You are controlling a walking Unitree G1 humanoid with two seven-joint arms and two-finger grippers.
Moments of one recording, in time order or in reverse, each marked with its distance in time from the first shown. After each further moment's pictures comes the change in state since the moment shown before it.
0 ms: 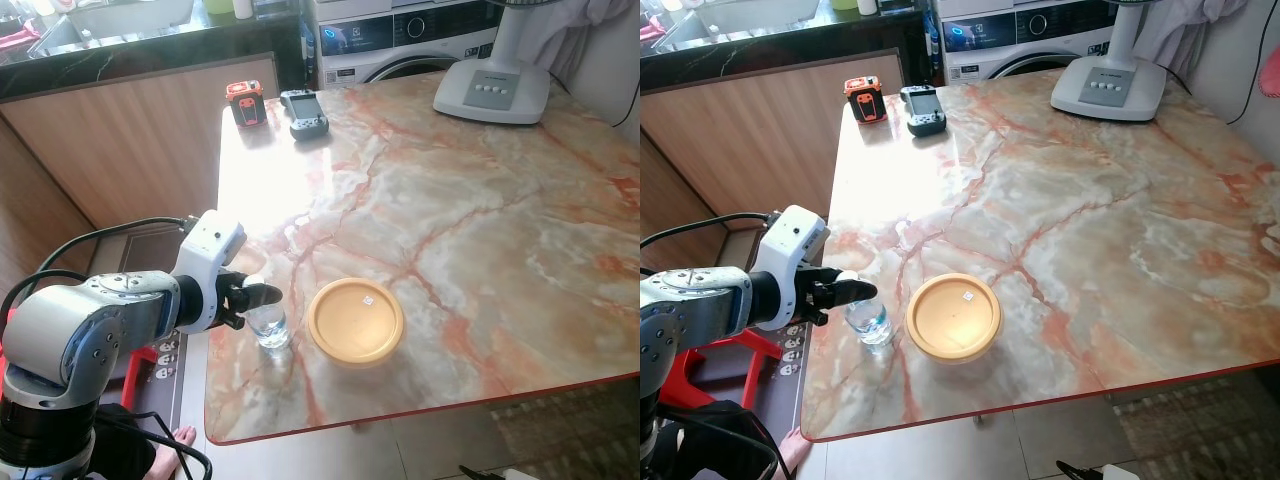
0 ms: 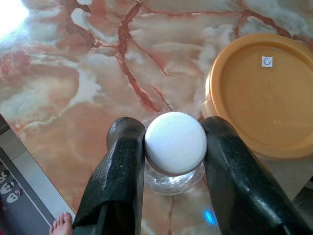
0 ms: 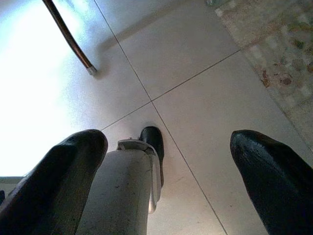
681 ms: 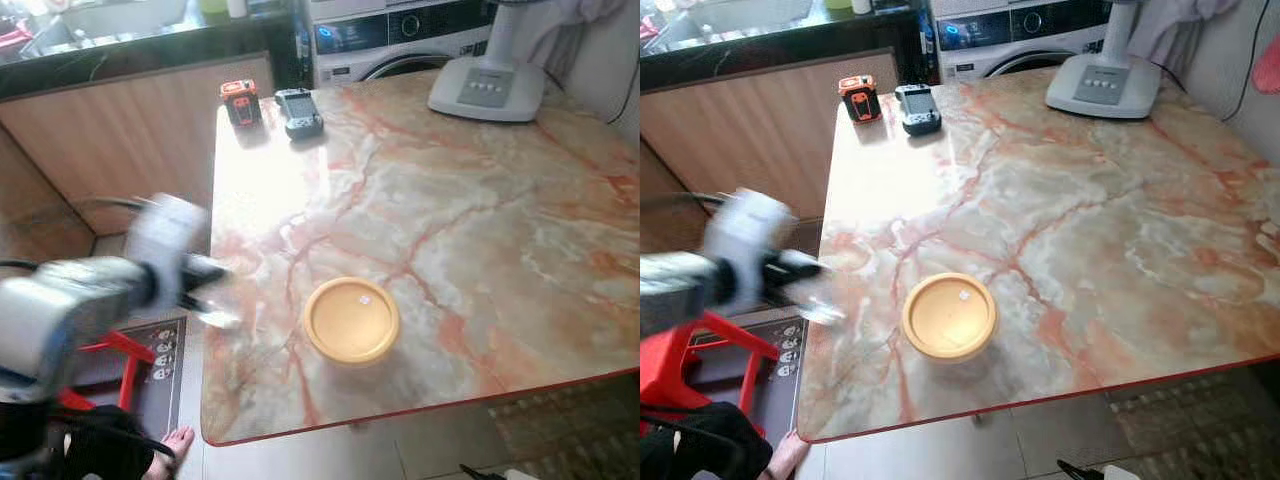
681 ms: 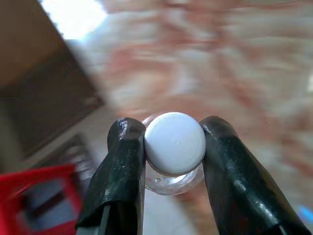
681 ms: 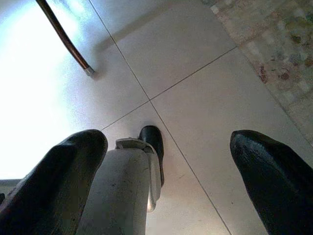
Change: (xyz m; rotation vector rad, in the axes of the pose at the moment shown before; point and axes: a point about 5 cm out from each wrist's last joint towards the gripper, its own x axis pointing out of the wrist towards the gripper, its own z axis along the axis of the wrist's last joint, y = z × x) left arm -0.025 0.048 0.002 0.066 0.009 0.321; right arm 0.000 0.000 0.000 0.011 -0.001 -0.001
